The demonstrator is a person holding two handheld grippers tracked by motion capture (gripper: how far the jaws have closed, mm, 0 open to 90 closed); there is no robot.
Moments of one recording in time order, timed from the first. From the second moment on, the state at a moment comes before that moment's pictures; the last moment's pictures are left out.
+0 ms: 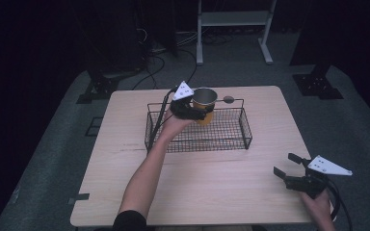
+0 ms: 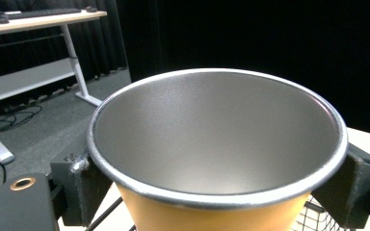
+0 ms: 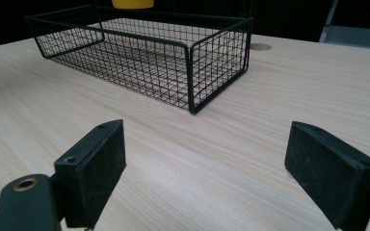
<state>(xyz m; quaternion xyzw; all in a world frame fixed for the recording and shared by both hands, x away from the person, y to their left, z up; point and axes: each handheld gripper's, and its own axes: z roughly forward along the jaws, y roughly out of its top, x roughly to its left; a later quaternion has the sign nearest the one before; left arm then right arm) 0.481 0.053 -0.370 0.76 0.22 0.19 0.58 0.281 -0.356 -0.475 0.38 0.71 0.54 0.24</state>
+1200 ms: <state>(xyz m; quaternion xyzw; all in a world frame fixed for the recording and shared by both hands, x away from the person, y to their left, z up) 0.505 0.045 -0.413 0.82 0.20 0.13 0.52 0.281 -0.356 -0.475 0.38 0.71 0.54 0.24</state>
